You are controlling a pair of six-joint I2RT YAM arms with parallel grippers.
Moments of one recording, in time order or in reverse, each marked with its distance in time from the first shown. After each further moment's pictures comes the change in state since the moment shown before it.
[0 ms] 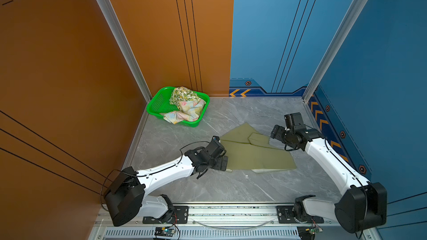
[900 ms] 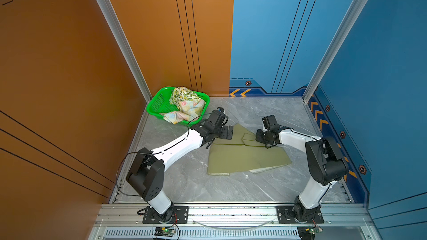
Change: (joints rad) left arm 0.208 0.338 0.468 0.057 0.073 0.203; right arm 0.122 0.446 -0.002 0.393 -0.115 -0.091
